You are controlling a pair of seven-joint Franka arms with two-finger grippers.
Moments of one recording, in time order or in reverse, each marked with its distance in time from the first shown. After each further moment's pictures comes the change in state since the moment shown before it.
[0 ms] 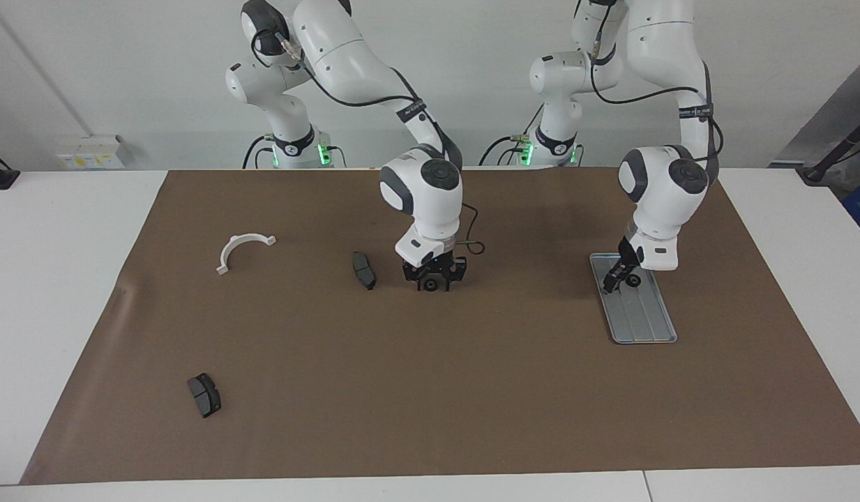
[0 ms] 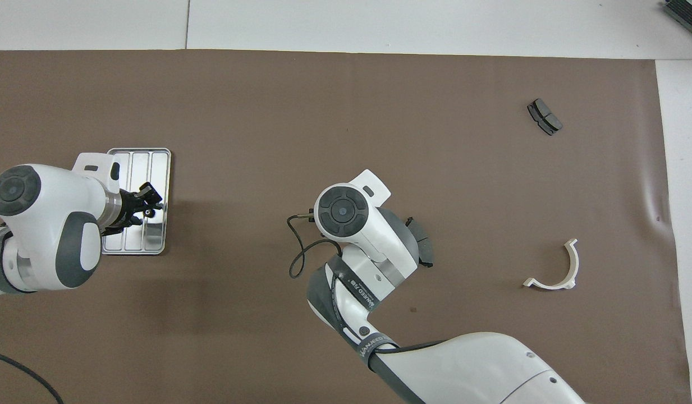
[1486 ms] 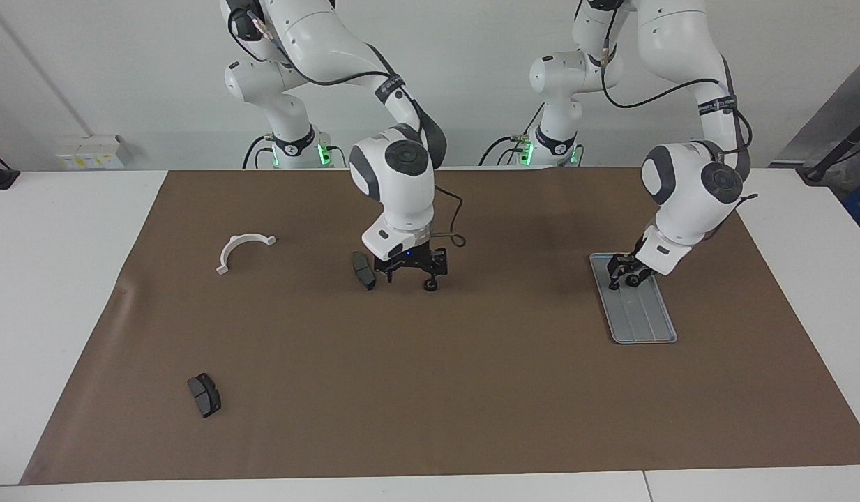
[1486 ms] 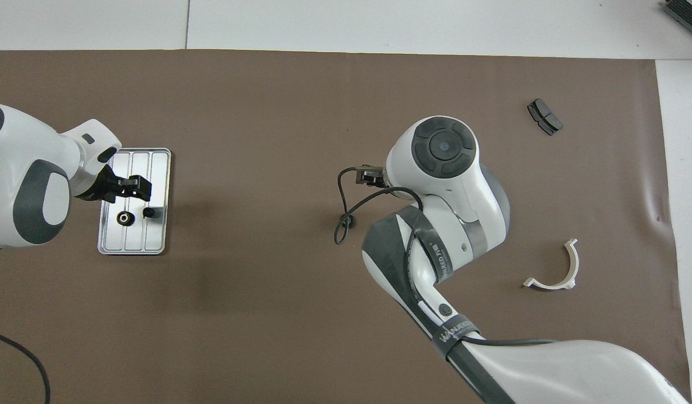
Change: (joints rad) left arm 0.009 0.025 0.011 0.142 0.000 -0.213 0.576; right arm -0.057 -0.048 0.005 0.041 0.012 -0.093 -0.020
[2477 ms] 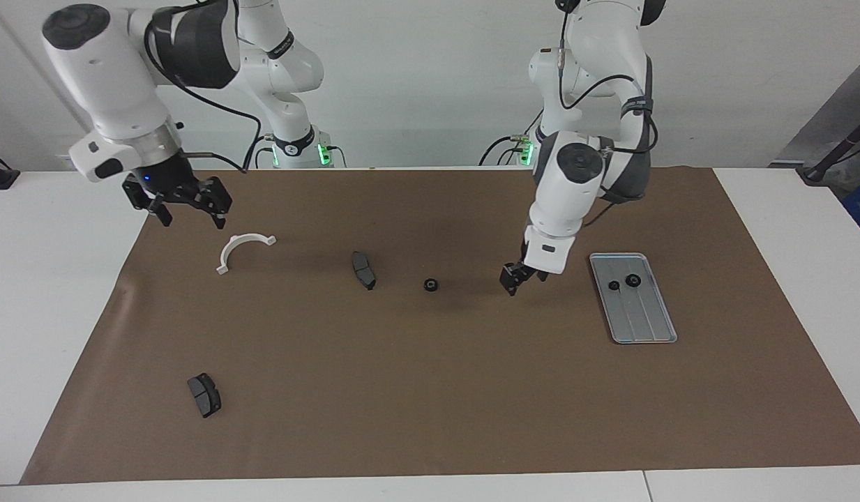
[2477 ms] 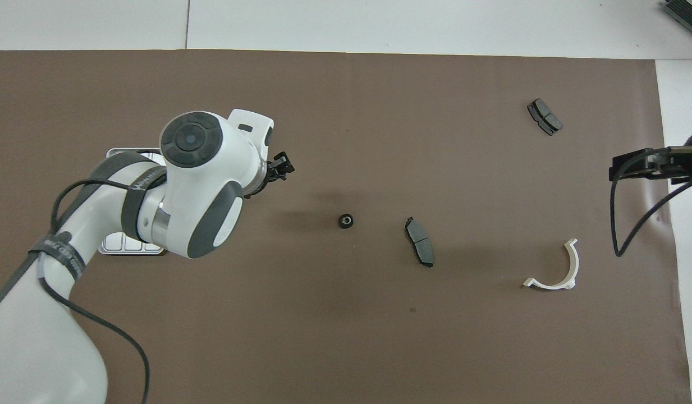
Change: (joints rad) left arm -0.251 0.078 0.004 0.269 0.000 -0.151 -0.381; right arm -0.432 -0.340 -0.002 0.004 0.051 -0.353 -0.451
